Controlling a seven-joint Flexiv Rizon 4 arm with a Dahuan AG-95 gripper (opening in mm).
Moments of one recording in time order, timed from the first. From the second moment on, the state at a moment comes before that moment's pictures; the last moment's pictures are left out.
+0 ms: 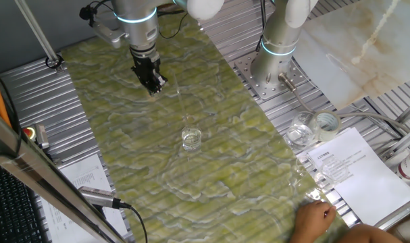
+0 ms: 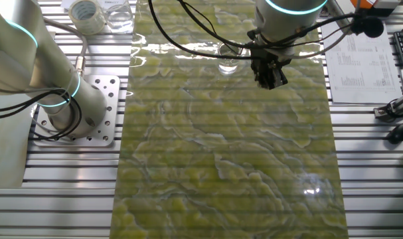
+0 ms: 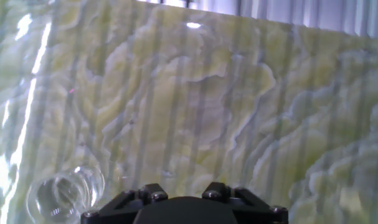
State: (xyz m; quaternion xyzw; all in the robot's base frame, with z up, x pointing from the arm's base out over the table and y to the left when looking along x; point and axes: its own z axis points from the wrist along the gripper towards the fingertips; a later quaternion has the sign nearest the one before) arm 0.500 0.001 0.173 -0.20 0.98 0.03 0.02
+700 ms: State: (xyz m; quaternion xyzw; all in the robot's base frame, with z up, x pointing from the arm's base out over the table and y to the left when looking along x) arm 0.504 0.002 0.175 -0.19 0.98 0.02 0.03
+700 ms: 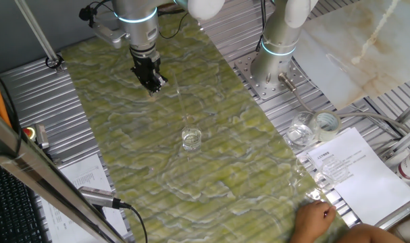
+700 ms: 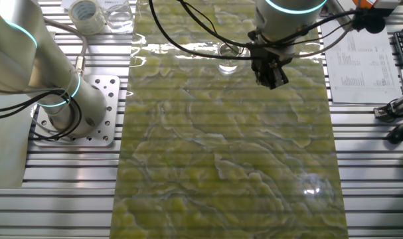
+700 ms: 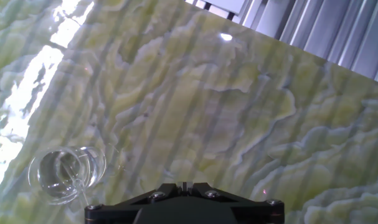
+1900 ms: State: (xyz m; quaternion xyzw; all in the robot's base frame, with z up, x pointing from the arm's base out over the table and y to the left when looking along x) arm 0.526 0.009 0.199 -0.27 0.96 0.03 0.05
